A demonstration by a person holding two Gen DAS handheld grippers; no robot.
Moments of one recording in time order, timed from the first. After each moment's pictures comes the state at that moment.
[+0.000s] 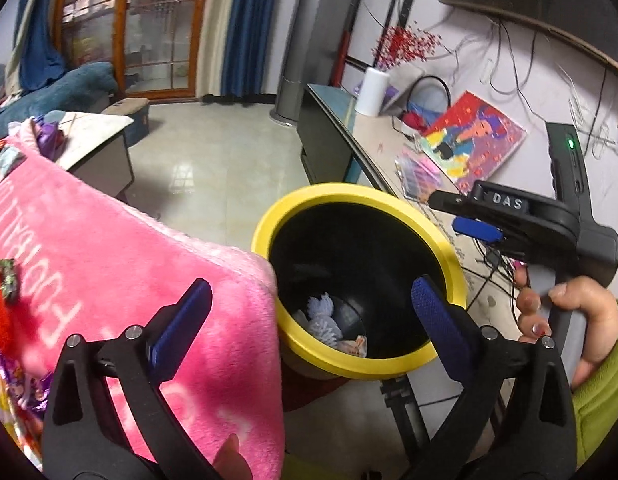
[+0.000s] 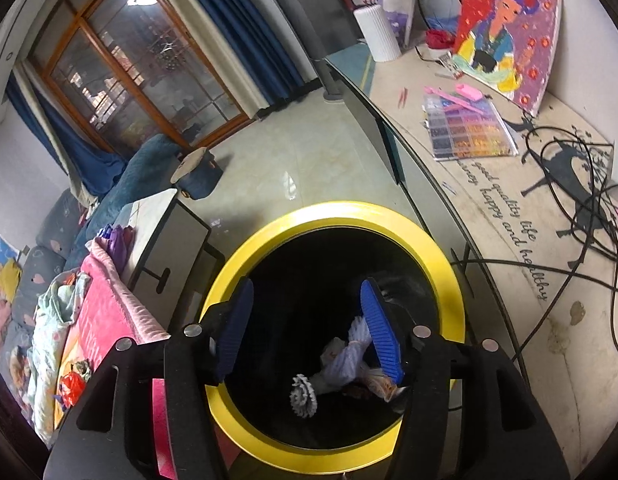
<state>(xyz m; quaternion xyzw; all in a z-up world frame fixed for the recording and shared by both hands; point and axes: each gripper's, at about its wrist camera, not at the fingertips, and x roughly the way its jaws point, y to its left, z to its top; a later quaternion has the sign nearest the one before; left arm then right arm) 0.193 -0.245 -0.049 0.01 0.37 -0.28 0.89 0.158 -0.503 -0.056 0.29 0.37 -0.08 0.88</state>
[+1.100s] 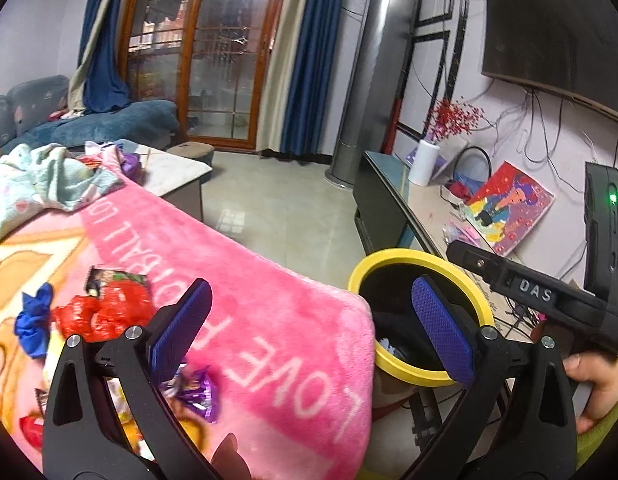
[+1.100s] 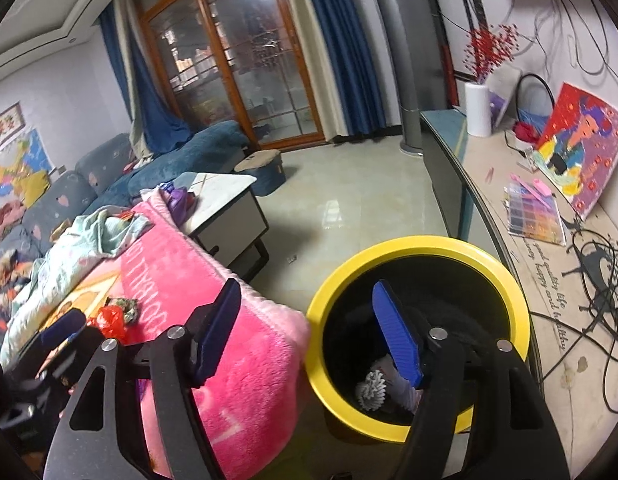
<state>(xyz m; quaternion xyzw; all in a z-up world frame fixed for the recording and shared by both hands) 0.155 -0.139 0.003 -0.03 0.28 -0.19 0.94 0.132 -0.364 0.010 0.15 0.31 0.02 0.94</state>
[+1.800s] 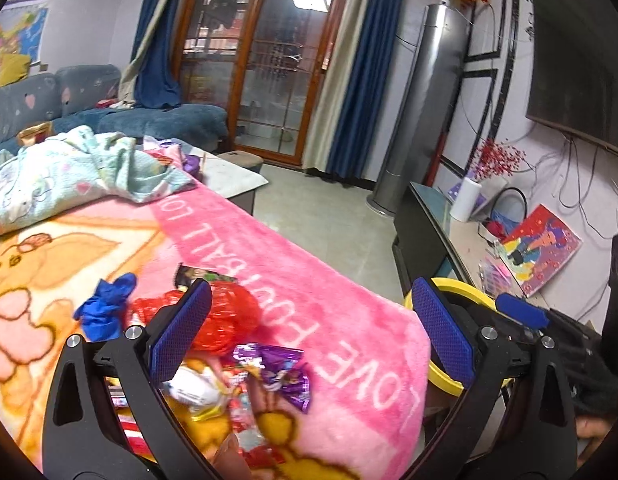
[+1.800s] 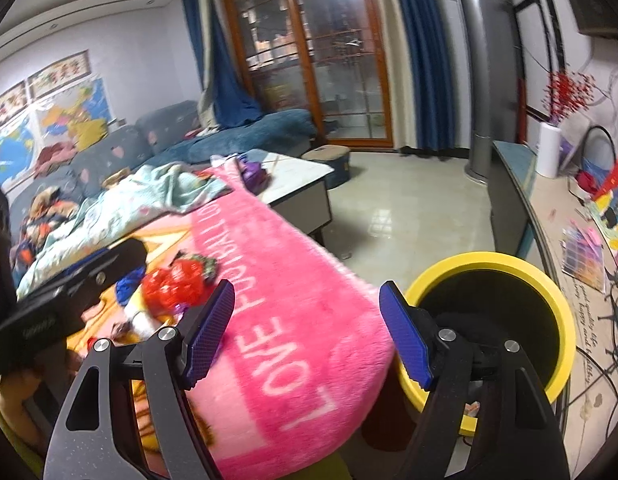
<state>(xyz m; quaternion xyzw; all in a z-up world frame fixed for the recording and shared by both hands) 0.142 -0.059 0.015 -0.08 0.25 -0.11 0.96 0.110 -0.272 0.021 0.07 0.29 0.14 0.94</state>
